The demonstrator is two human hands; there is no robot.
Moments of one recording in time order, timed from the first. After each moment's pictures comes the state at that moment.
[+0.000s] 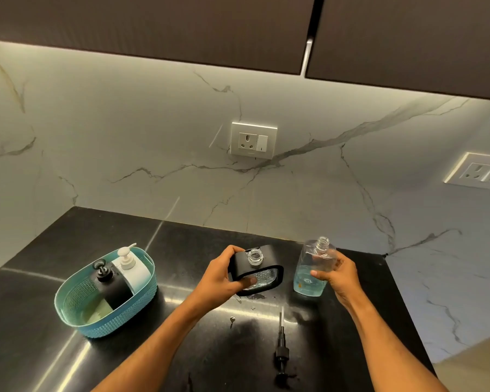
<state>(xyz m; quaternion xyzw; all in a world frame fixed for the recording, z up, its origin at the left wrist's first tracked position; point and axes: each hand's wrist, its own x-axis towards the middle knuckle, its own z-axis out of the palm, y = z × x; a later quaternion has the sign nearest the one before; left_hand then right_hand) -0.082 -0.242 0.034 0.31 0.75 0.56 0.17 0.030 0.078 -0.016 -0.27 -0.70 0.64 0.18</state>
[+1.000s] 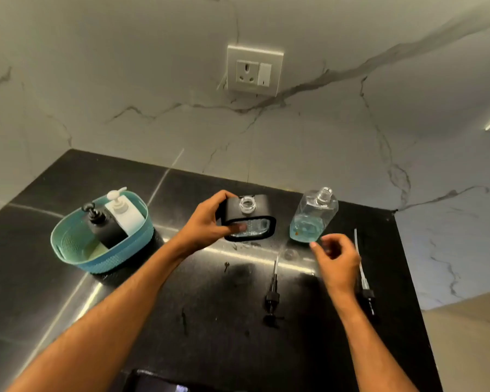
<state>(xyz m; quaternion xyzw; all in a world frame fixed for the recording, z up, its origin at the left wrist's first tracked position) -0.090 -0.243 0.037 0.32 0.77 0.53 0.15 0.087 0.014 -0.035 -0.29 -0.79 0.44 0.32</state>
